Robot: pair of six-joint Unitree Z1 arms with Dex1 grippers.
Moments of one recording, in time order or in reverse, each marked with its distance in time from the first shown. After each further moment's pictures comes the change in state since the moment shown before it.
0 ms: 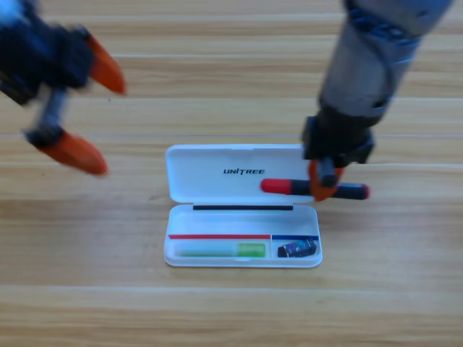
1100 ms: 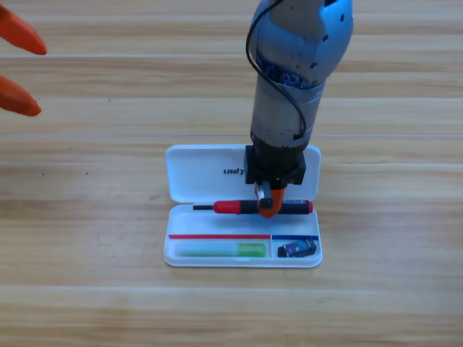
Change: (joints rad) arm 0 0.572 0.070 0.044 -0.021 -0.374 0.296; arm 1 0.055 0.230 -0.236 0.030 -0.018 0.002
